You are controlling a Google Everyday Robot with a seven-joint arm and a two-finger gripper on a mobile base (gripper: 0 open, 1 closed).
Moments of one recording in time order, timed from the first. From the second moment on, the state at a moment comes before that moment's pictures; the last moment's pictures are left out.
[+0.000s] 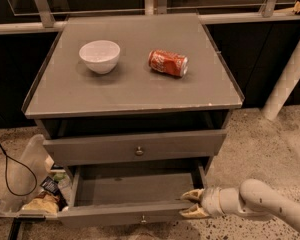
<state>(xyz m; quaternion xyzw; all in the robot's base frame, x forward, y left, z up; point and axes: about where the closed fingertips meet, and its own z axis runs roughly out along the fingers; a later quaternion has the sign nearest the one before) 0.455 -0.158 0.406 -0.58 0.69 0.24 0.37</state>
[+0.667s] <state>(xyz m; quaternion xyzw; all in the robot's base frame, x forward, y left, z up) 0.455 -0.158 0.406 -0.58 0.69 0.24 0.37</state>
